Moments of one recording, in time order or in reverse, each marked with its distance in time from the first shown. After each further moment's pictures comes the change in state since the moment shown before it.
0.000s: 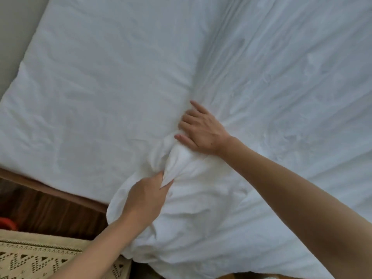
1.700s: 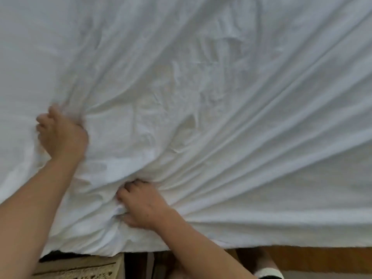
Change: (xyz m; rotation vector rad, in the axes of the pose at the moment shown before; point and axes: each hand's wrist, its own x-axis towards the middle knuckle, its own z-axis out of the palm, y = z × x) left_hand 0.152 -0.025 -0.081 0.387 0.713 -0.139; right_hand -0.060 -0.186 0.018 0.560 -0.184 0.441
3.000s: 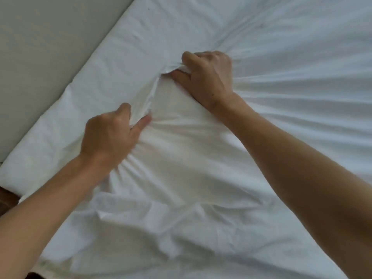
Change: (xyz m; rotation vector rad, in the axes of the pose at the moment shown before) left_hand 0.071 -0.062 -0.070 -0.238 0.221 0.415; right_hand 0.350 0.009 -0.179 -0.557 0.689 -0.477
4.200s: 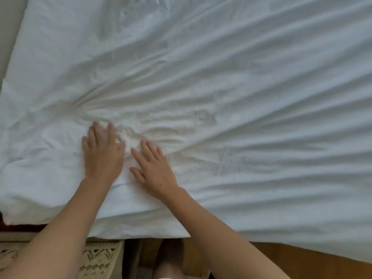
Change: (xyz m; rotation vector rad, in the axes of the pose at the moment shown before) left_hand -0.150 0.093 0.038 0.292 -0.535 -0.128; right_hand -0.283 -0.167 -0.134 0.468 -0.751 0.611
